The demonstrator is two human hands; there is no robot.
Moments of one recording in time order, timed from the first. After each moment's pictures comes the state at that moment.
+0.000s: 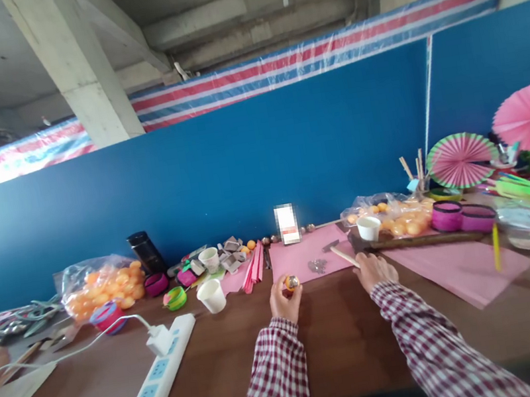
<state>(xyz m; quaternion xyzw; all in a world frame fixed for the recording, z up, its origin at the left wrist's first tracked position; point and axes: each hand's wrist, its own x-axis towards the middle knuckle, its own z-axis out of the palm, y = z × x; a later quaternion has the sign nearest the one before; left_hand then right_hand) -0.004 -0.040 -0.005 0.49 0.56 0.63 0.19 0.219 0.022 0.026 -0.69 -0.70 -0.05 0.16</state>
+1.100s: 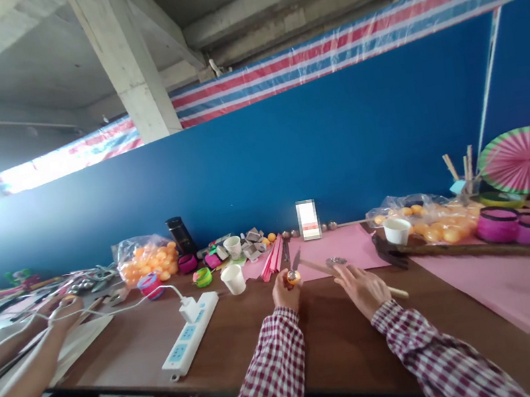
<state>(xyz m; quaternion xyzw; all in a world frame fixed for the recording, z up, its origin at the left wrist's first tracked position) -0.028 -0.047 0.002 0.36 0.61 0.67 0.21 0.171 -0.018 0.025 -0.42 -0.84 -0.12 0.33</state>
